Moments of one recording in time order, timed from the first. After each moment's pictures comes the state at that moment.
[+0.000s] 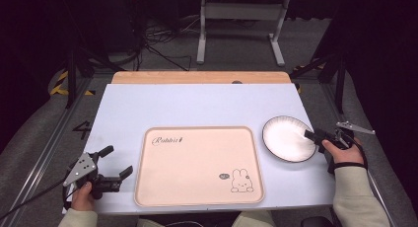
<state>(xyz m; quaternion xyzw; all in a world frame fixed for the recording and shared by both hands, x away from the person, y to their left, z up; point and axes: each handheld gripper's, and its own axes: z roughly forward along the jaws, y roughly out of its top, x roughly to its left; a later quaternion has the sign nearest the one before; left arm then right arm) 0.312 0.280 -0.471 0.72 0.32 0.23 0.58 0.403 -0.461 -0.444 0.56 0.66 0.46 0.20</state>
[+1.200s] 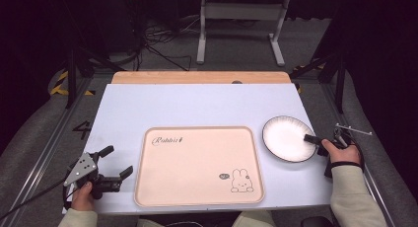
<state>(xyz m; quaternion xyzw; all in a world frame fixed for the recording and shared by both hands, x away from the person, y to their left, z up) 0.312 0.279 -0.471 0.72 0.32 0.23 0.57 0.406 -0.464 -0.458 0.65 0.60 0.45 0.08</state>
